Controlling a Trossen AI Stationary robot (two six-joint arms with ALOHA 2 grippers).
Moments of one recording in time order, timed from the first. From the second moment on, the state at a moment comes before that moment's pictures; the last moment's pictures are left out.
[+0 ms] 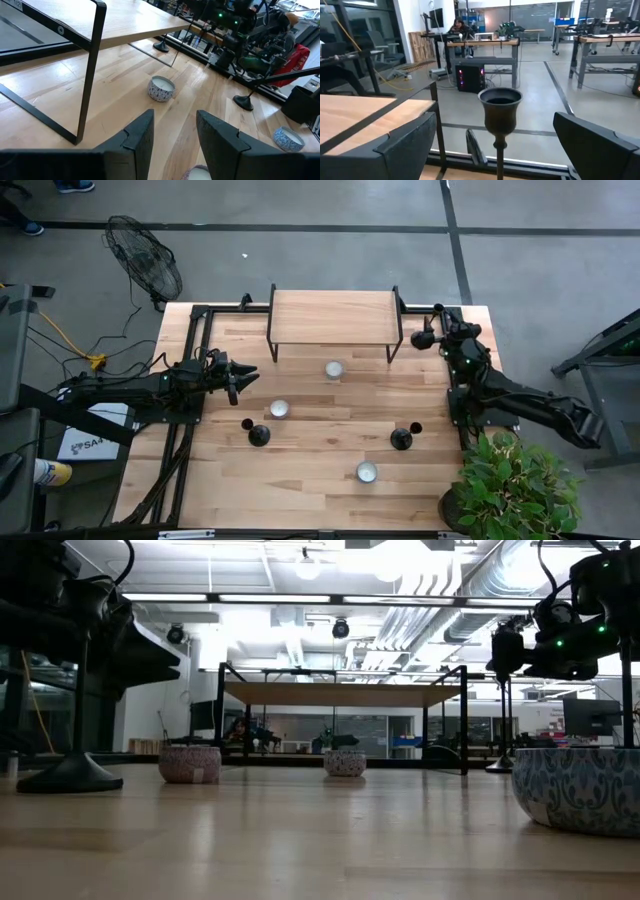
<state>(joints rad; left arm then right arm) 0.12 0.23 0.01 0.07 -0.20 -0.42 -0.66 0.51 0.05 0.45 0.67 0.08</state>
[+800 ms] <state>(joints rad) 0.12 0.23 0.01 0.07 -0.20 -0.42 -0.81 0.75 0.05 0.76 0.49 0.09</state>
